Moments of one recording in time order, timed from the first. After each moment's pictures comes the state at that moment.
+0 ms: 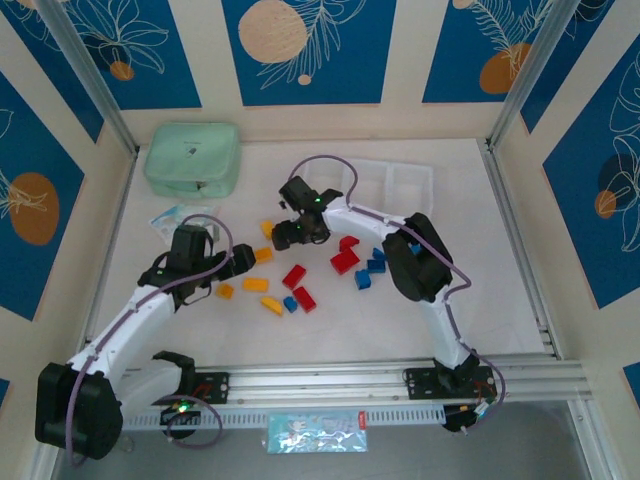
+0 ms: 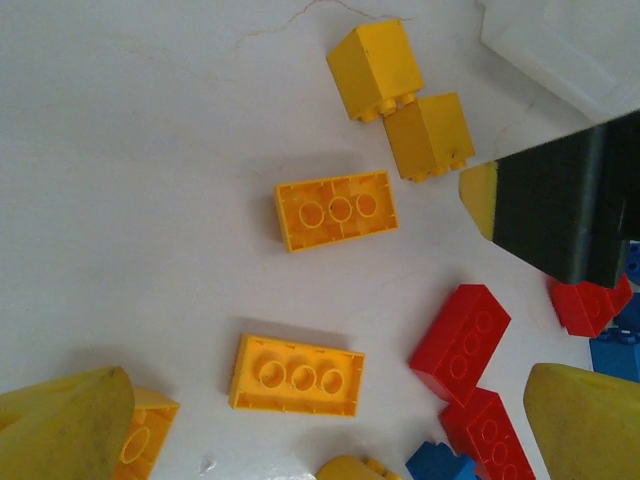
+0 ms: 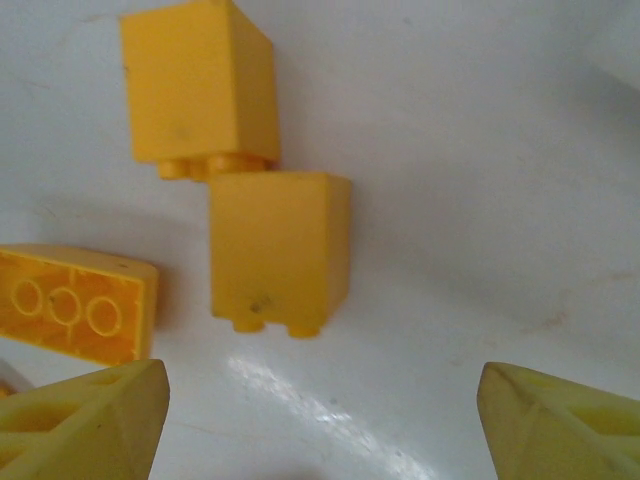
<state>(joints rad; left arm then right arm) -0.27 1.01 0.62 -0.45 0.20 -0.58 0.76 2.18 1.74 -0.69 -0.10 0.35</state>
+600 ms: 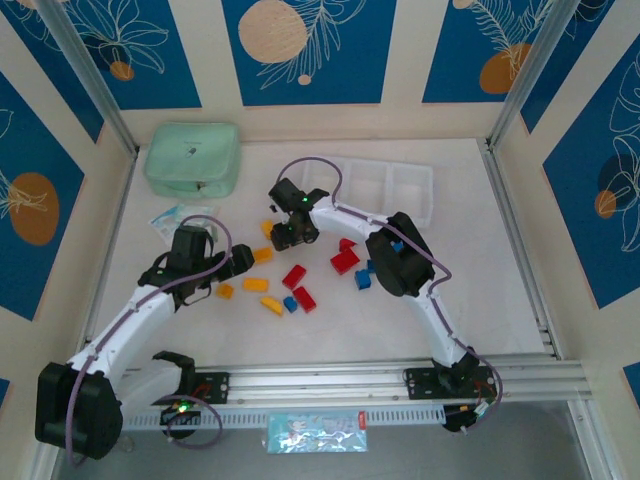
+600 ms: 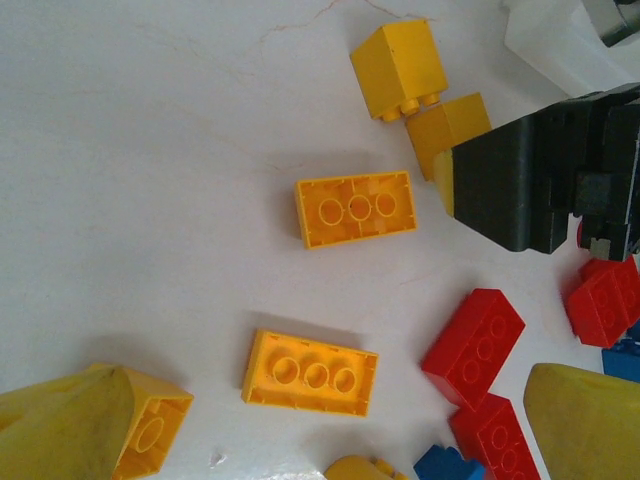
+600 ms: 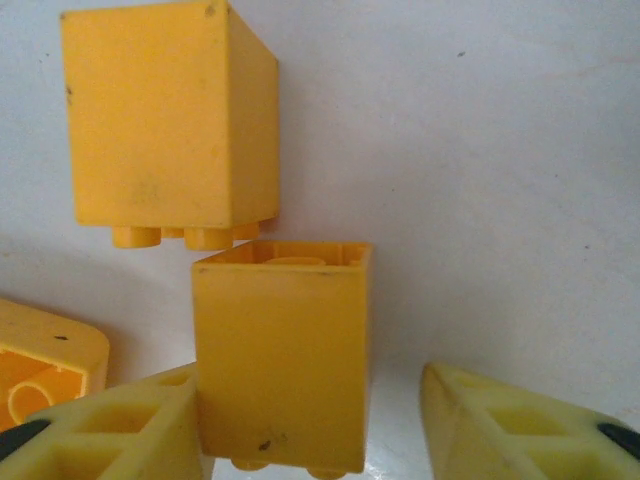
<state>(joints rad) -0.27 1.02 0.62 -0.46 0.17 -0.60 0.77 2.32 1.89 -0.75 -0.06 0.26</state>
